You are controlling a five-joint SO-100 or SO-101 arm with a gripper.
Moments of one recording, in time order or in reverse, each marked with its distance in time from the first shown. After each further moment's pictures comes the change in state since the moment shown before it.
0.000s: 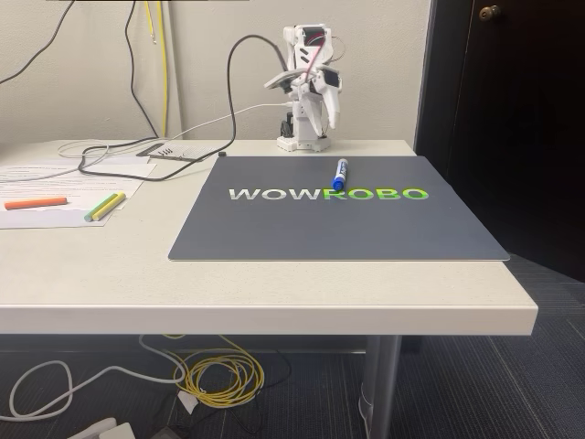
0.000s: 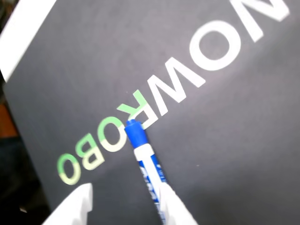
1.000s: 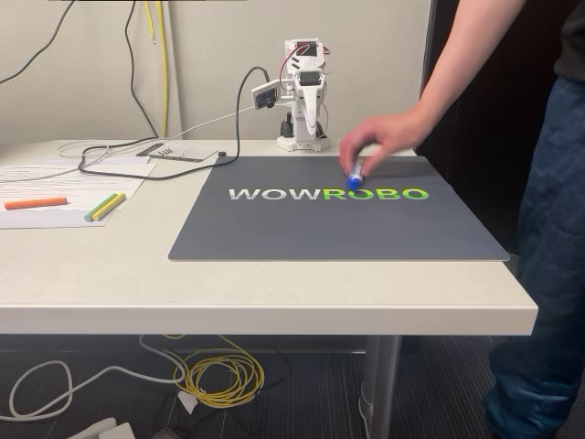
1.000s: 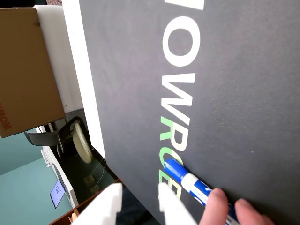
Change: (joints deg) arm 5.7 20.7 19.5 -14.6 46.0
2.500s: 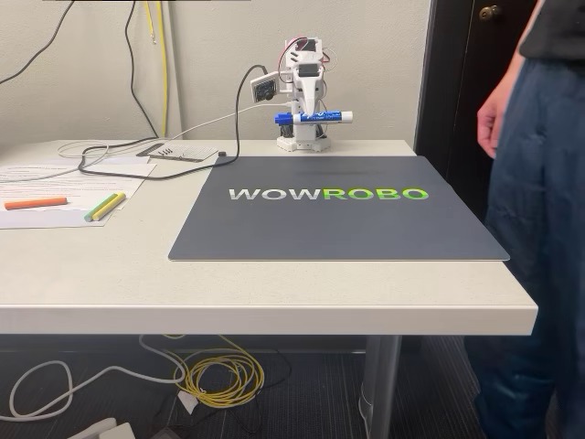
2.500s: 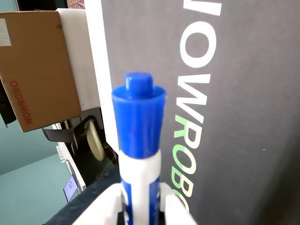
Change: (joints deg) arm 0.7 8.4 0.4 3.6 -0.4
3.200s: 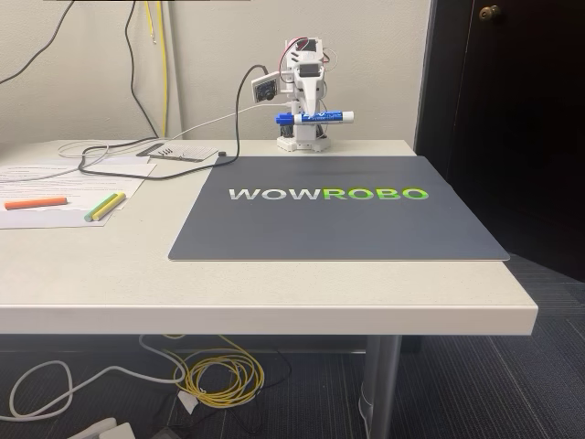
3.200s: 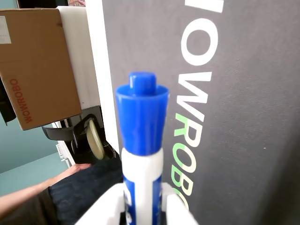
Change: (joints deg) arm -0.6 0.1 0.0 0.0 0.0
